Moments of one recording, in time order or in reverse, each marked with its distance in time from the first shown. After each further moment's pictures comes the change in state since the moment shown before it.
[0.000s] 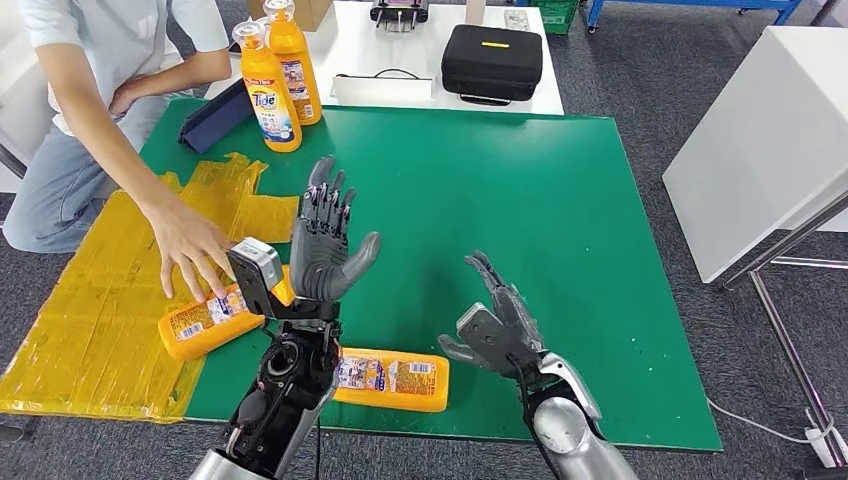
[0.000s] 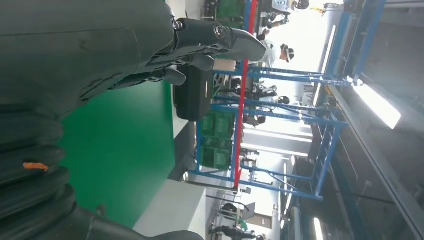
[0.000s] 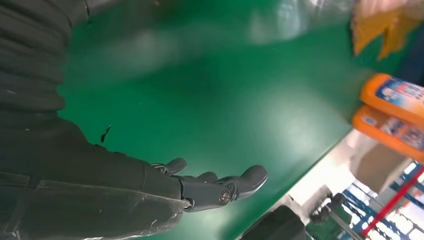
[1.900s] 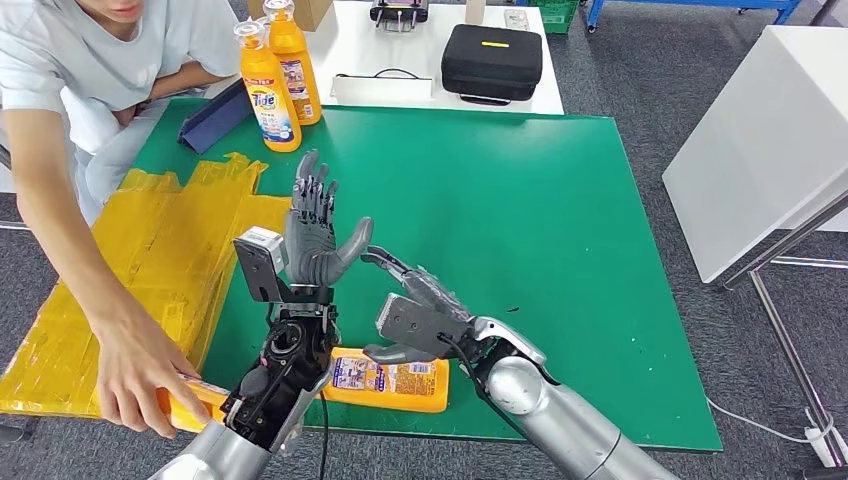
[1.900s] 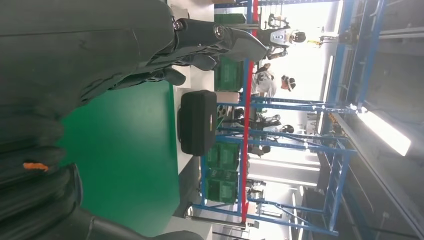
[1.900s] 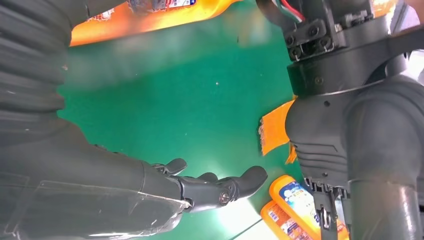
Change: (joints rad) left arm -0.107 0.058 -0.045 0.166 0.064 0.153 -0.097; right arm -0.294 -0.009 0.387 0.061 -0.296 0.128 0.058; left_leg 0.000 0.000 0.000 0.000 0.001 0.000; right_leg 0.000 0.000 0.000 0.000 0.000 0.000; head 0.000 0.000
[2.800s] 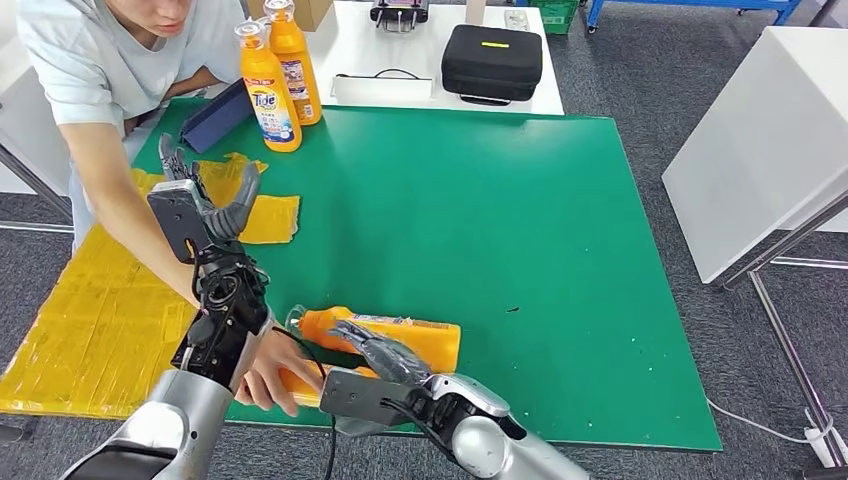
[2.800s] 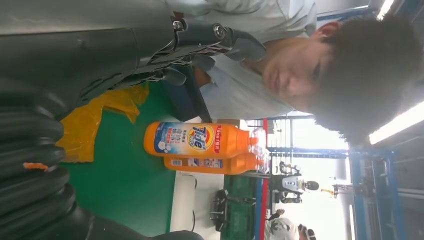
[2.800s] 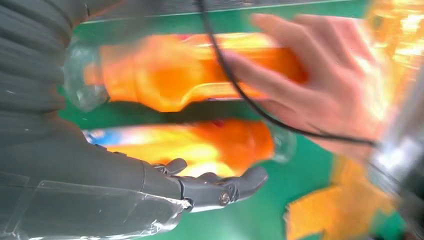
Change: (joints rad) left arm -0.158 0.075 0.323 0.166 -0.101 0.299 -0.013; right arm 0.119 0.051 0.122 -0.024 0.130 0.044 0.202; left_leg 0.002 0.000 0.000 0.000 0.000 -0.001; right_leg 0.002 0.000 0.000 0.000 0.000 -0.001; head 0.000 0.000
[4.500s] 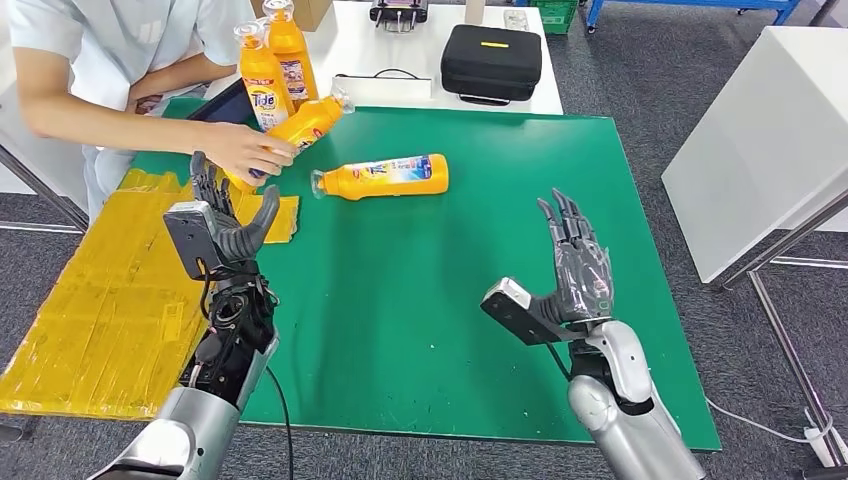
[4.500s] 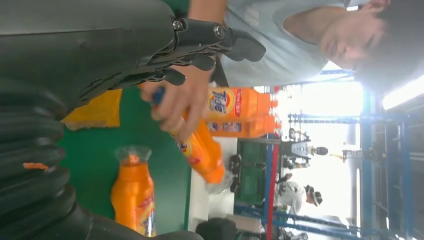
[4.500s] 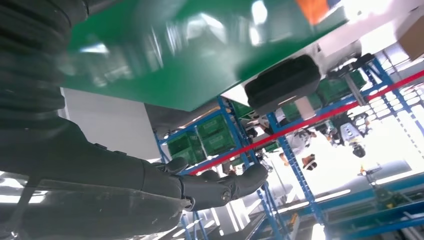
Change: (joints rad) left arm 0.062 -0.038 0.037 0.002 -0.025 -0.165 -0.004; right arm 0.074 -0.186 -0.511 -0.085 0.615 -0.500 -0.147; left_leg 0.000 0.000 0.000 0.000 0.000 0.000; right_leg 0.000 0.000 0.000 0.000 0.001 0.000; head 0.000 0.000
